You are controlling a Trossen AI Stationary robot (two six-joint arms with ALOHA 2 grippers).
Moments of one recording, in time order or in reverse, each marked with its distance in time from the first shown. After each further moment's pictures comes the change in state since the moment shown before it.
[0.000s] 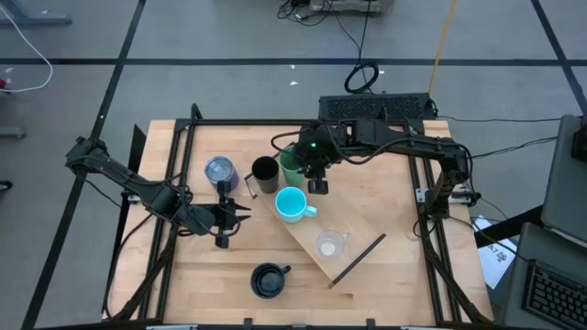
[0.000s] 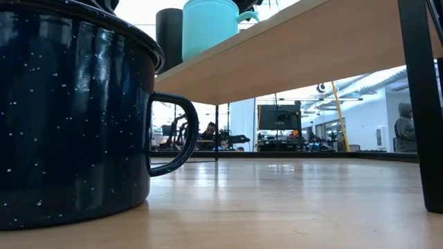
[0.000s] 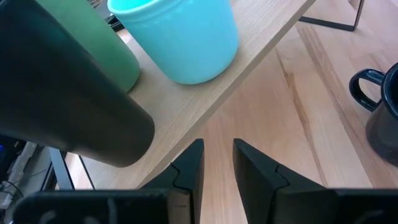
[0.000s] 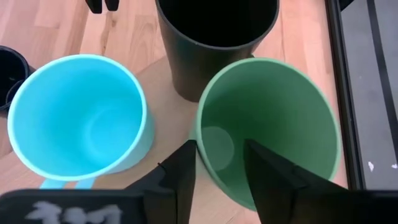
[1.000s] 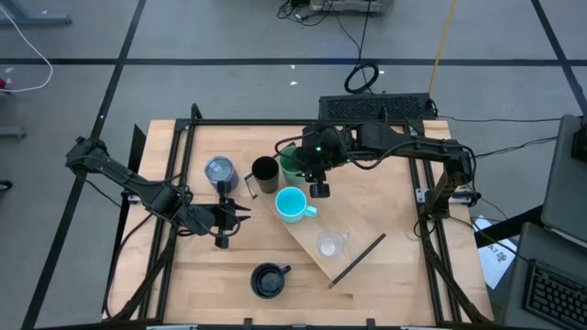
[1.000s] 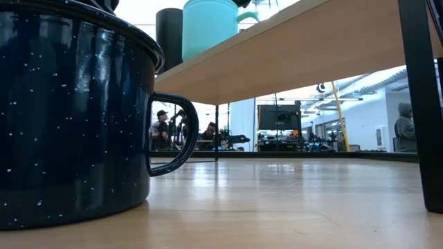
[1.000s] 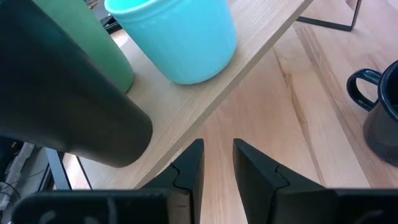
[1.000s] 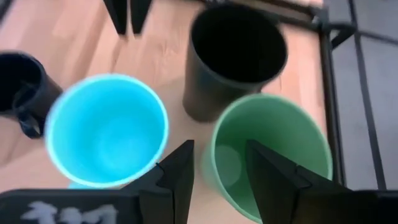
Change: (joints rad) left arm 0.000 0.000 -0.001 0.001 0.008 0.000; right arm 0.040 -0.037 0.000 0.052 0.015 -0.068
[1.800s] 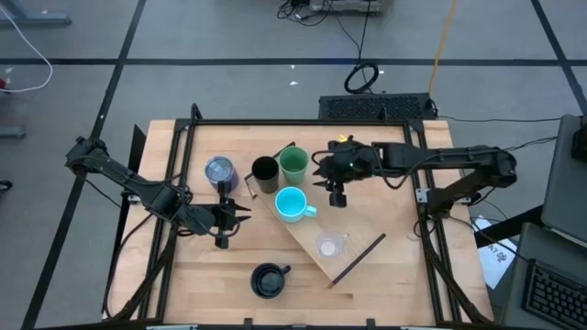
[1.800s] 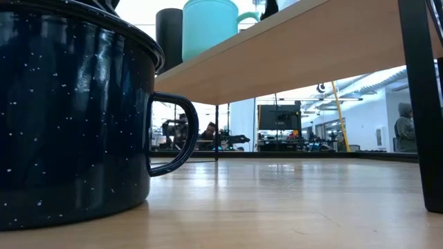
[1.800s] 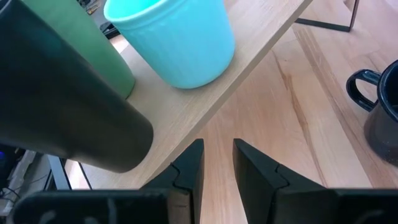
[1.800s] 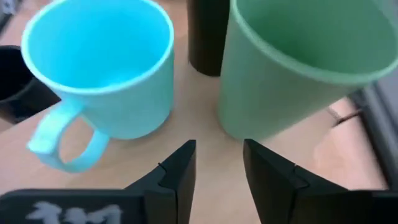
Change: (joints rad) left arm 0.000 0.000 0.000 0.013 0.000 0.029; right arm -0.012 -0.363 -0.735 0.505 -0.014 0.140
